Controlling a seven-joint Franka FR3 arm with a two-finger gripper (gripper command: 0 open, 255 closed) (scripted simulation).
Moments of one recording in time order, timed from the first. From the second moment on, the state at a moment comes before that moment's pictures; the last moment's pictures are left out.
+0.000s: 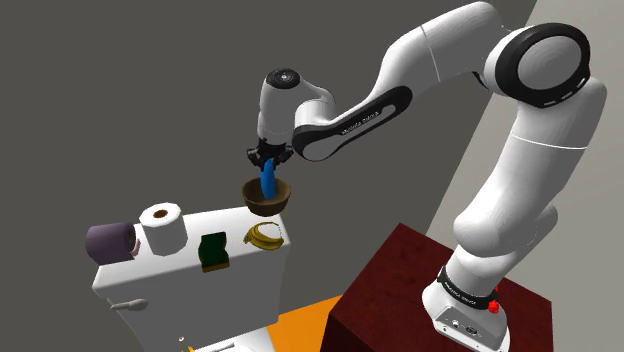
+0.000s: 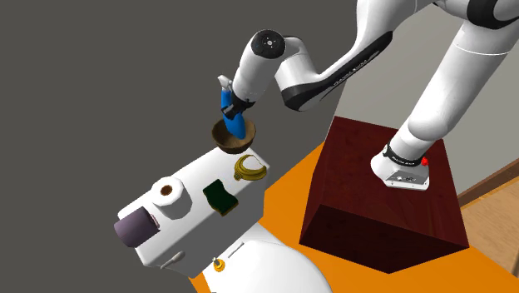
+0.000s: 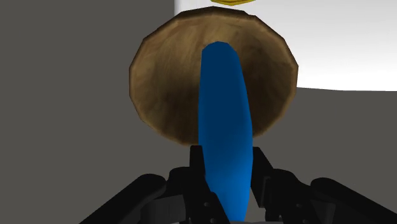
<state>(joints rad) -0.46 0.12 0.78 -2.10 -0.66 2.41 1.28</state>
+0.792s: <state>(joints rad) -0.46 0.11 0.79 -2.10 -0.65 2.40 1.27</state>
